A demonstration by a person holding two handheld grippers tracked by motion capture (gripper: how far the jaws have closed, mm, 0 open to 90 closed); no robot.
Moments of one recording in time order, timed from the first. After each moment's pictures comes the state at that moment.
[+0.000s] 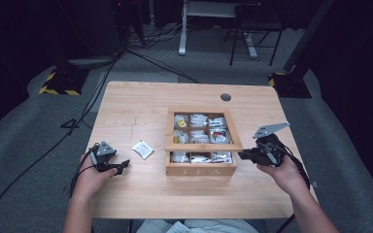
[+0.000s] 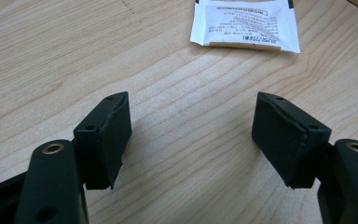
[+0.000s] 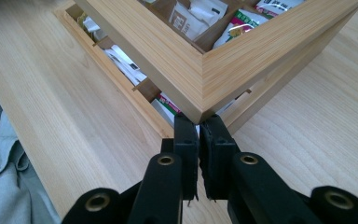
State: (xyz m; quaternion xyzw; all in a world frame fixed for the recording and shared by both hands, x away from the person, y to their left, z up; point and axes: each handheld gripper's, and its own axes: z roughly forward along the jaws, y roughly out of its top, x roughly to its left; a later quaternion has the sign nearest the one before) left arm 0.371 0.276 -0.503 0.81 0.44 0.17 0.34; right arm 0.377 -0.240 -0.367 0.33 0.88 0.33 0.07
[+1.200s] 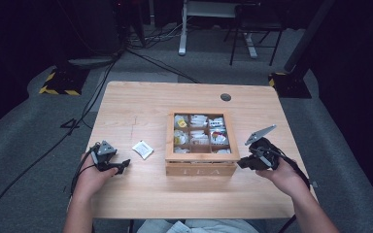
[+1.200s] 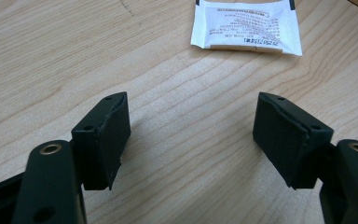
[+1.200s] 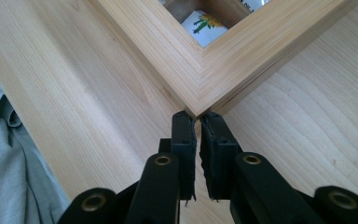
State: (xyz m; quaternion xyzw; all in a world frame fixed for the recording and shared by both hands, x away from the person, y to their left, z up) left arm 0.374 0.274 -0.503 0.81 0.44 0.17 0.34; right arm 0.381 -0.232 -0.387 0.31 0.92 0.25 0.03
